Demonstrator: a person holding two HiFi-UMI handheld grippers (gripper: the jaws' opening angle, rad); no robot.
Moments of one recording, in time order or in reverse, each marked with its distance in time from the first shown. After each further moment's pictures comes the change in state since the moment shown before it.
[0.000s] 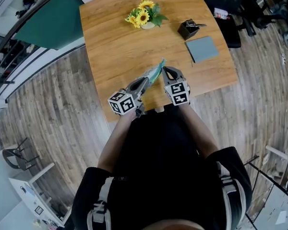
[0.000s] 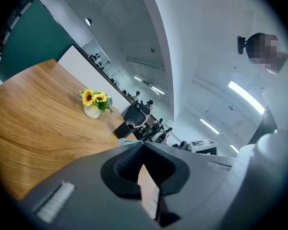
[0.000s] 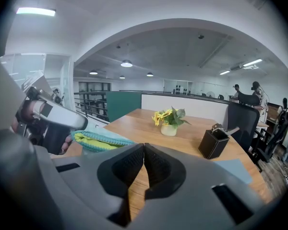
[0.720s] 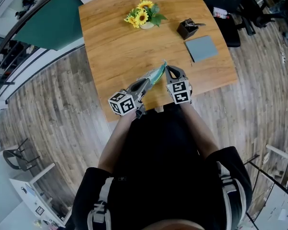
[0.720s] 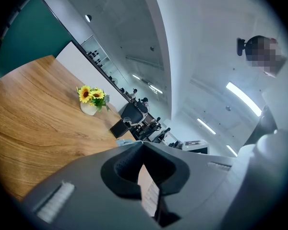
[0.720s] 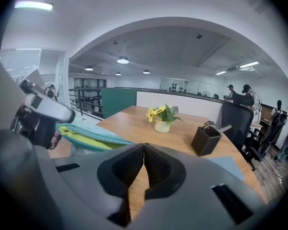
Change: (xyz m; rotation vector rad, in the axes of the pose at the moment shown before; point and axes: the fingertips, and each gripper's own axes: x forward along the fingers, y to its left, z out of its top) left arm -0.001 -0.011 -0.006 -0.013 0.020 -0.032; right arm -0.006 -0.018 -0.008 0.000 0.023 -0.055
